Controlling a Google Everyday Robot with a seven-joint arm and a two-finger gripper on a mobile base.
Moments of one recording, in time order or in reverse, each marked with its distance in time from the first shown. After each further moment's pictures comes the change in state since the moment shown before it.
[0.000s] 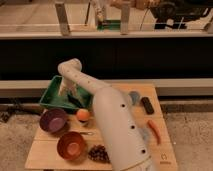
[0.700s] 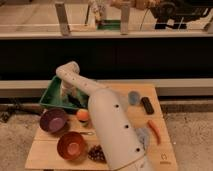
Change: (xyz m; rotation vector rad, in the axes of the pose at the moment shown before) arm 0.000 0.007 0.021 -0.036 -0.006 -0.056
